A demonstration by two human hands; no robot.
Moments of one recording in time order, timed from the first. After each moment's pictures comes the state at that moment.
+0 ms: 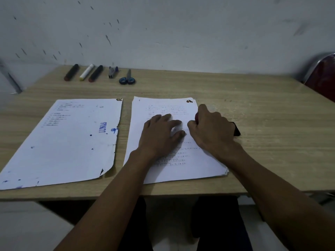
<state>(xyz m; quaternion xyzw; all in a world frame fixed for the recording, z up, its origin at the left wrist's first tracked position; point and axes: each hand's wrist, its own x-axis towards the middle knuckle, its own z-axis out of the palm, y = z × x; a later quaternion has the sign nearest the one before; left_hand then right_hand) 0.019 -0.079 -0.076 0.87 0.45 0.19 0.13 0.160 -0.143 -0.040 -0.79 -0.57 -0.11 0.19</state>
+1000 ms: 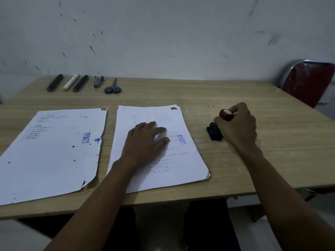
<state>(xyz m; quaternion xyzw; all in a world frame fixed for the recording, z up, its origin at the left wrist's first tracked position) 0.016 -0.074 -0.083 0.87 0.43 0.22 0.13 0.243 -0.176 -0.017 -0.83 -0.35 -0.01 0.44</state>
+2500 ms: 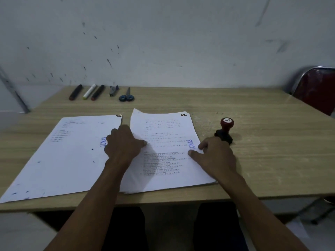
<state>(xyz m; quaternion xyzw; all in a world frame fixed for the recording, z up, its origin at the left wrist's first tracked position) -0.031 -0.088 -0.031 0.65 0.70 0.23 0.18 0.172 -0.189 -0.055 -0.83 -0.48 0.06 0.28</state>
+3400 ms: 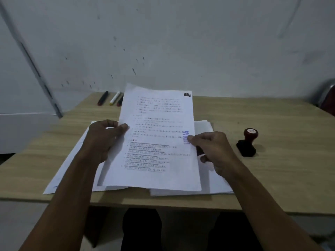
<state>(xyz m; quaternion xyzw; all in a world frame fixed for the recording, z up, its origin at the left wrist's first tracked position) -0.142 -0.056 -0.009 0.49 0.53 0.50 0.47 0.119 -0.160 -0.011 -0.65 -0.41 0.37 0.52</state>
